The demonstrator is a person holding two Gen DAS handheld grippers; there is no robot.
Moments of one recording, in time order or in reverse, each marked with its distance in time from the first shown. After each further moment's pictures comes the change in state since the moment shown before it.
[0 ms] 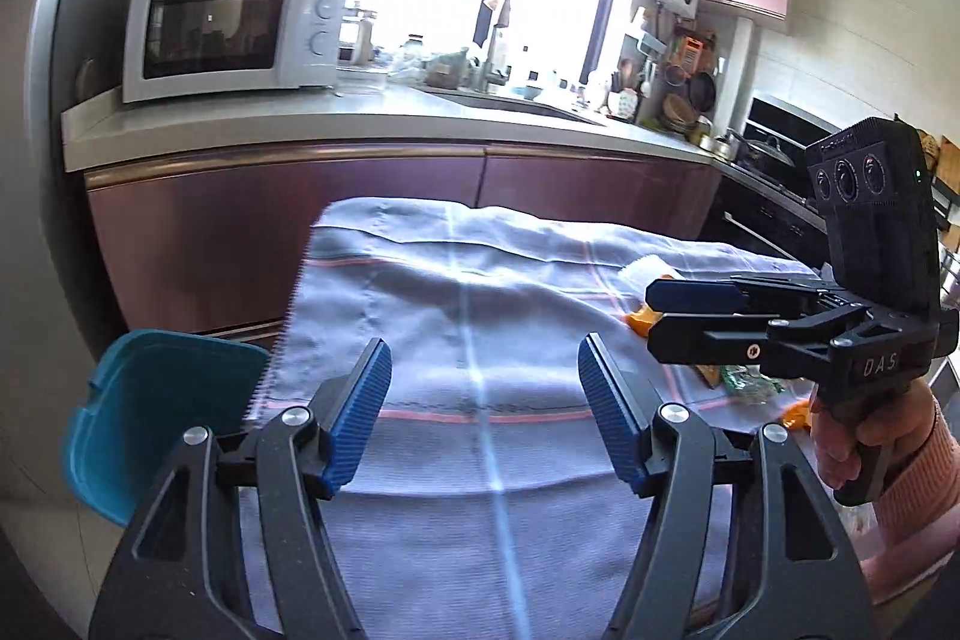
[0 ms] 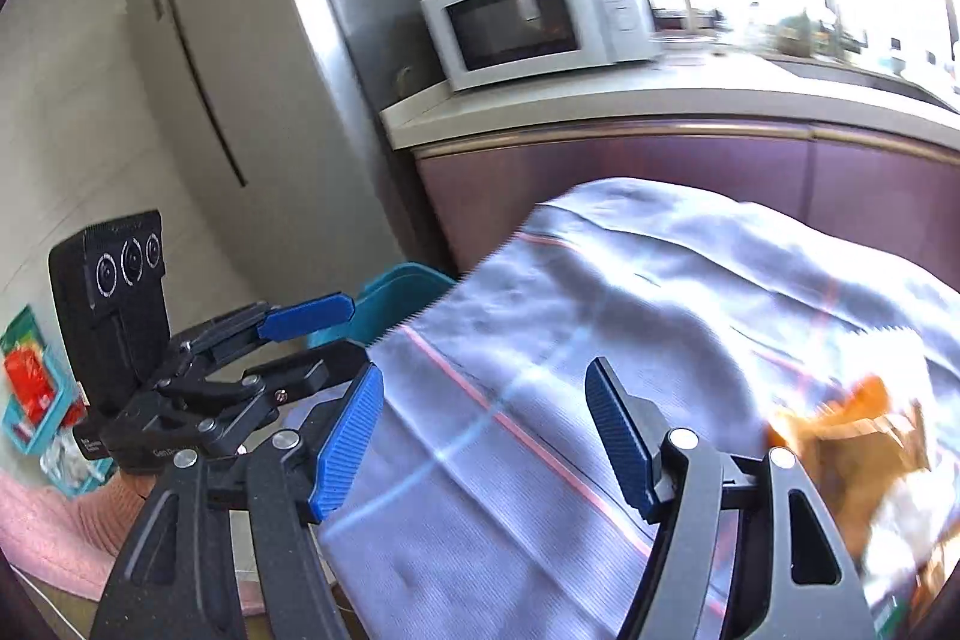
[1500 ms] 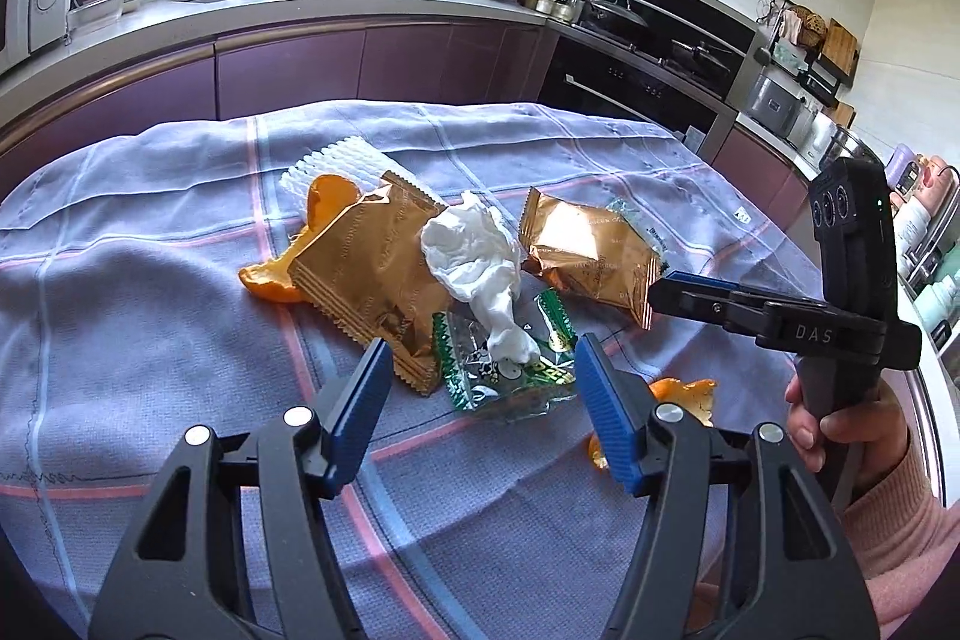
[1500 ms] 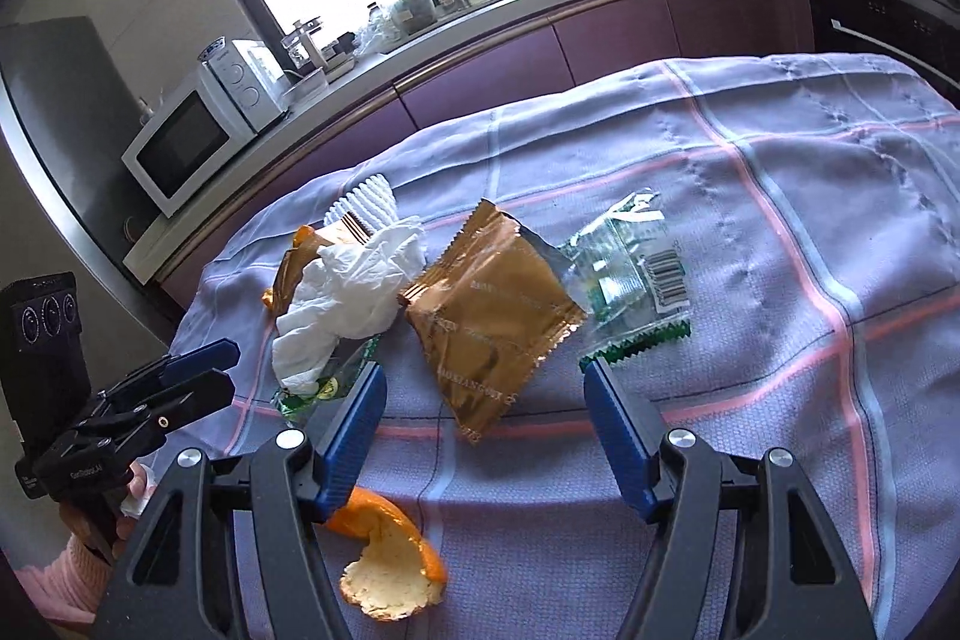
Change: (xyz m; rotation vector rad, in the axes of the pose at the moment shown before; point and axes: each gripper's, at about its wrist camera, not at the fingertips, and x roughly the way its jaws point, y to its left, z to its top) left arm 0.159 -0.199 -0.014 0.175 0.312 -0.346; right arm -0.150 -0.180 -0.139 0.535 -0.107 -0.439
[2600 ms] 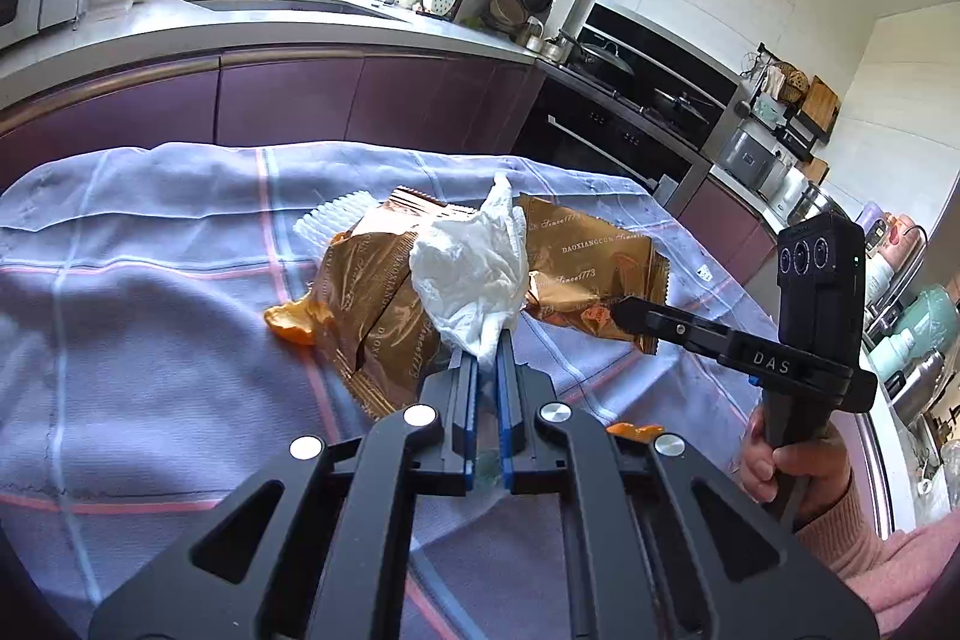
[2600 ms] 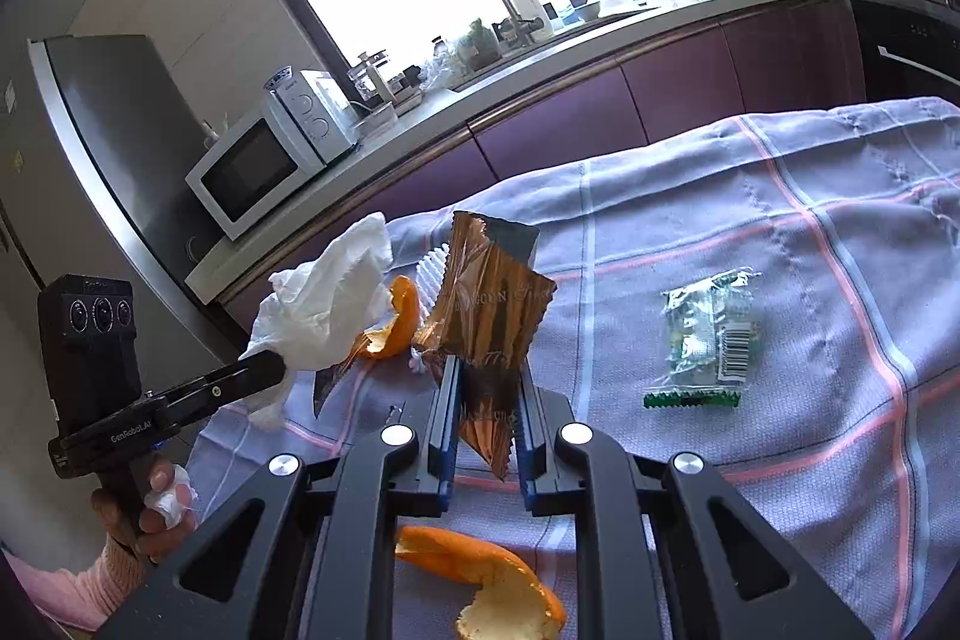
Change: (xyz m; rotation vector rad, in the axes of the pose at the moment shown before) left arm -0.039 0.011 0.019 -0.087 -0.093 -0.089; right arm -0.017 0.037 0.018 -0.065 -0.093 0.145
